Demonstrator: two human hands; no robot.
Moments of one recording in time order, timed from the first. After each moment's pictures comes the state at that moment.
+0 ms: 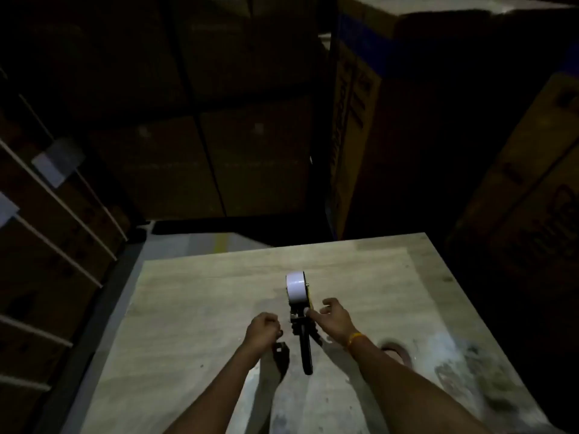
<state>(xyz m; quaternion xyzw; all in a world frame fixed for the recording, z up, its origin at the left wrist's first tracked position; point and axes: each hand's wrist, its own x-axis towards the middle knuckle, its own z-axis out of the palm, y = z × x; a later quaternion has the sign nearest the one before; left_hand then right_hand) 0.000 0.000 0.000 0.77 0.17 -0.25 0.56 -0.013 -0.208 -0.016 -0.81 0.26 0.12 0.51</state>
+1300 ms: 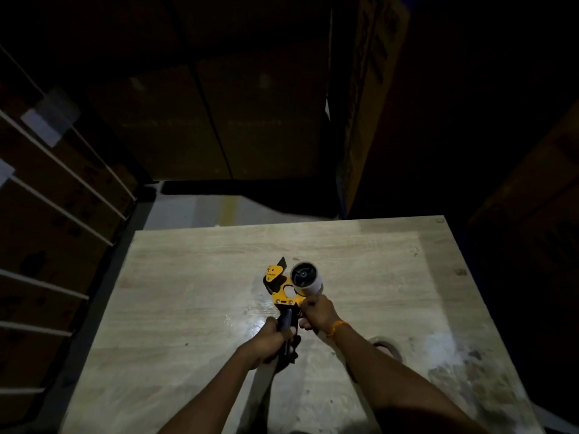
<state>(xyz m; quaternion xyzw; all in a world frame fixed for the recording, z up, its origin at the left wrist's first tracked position) -0.016 -0.053 -0.005 0.72 0.15 -0.44 0.52 0.019 -0.225 -0.060 -0.77 0.23 0.26 0.54</state>
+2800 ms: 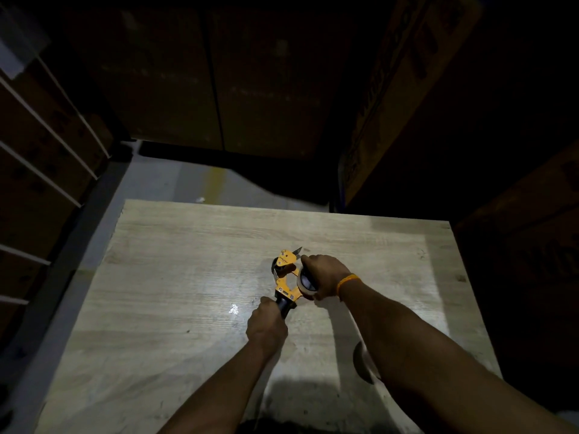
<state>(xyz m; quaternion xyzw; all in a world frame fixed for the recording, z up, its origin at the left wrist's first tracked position) 0.008 -0.027 -0.052 0.91 0.13 -0.29 0.26 0.107 -0.201 0.018 -0.95 -0.15 0.27 0.08</state>
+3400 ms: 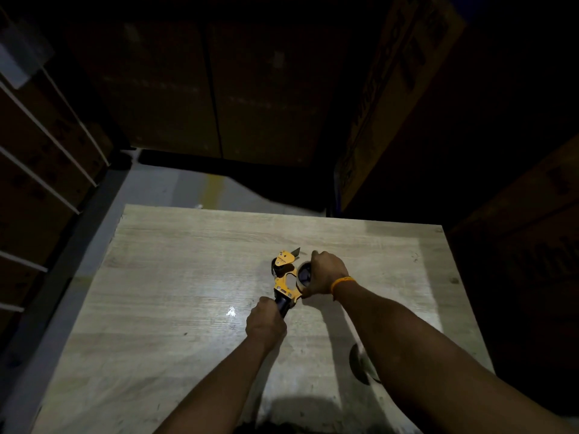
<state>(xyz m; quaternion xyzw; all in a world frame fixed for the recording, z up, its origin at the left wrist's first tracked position) 0.016 -0.029 -0.046 0.91 0.12 -0.30 0.27 0.105 -0.199 0.022 -0.97 -0.03 0.23 0.05</state>
